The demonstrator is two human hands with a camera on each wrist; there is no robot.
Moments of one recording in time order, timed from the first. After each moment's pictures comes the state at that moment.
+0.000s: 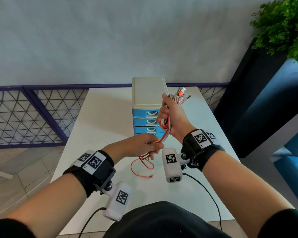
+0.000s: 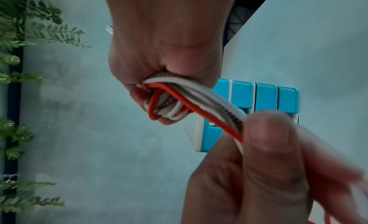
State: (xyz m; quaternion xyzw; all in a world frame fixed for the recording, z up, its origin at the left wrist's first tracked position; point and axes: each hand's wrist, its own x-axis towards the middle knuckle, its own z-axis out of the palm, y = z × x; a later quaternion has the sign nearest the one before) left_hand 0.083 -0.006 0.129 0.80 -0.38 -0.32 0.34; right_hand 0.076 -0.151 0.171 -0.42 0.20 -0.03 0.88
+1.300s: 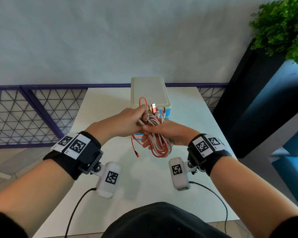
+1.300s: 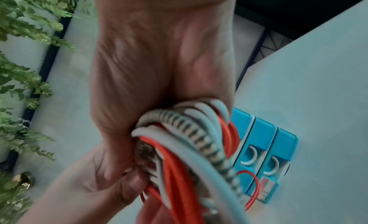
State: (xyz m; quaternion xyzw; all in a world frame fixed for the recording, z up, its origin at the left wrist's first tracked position) left_hand 0.122 0.008 0.183 0.88 -0.40 -0.15 0.22; right_hand 0.050 -0.155 0.164 -0.71 0.01 0.25 0.66
